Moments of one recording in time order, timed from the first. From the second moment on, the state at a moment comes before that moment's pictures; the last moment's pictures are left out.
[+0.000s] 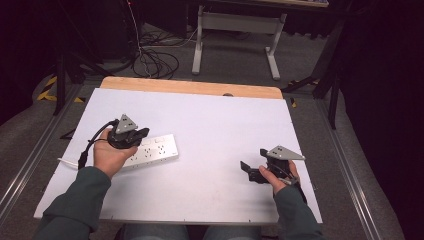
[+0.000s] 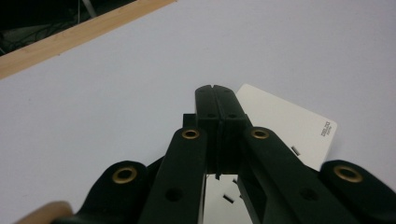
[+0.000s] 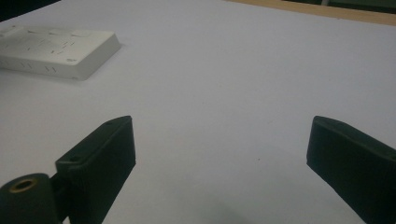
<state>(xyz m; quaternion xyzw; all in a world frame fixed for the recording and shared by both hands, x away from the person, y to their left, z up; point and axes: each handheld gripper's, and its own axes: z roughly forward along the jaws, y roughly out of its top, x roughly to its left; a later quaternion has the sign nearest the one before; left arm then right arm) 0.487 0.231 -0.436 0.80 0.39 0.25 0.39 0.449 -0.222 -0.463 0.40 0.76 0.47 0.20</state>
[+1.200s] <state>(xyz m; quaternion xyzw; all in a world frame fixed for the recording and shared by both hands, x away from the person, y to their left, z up) 0.518 0.201 -0.459 0.86 0.35 0.21 0.30 0.450 -0.219 -0.464 0.40 0.76 0.47 0.20</state>
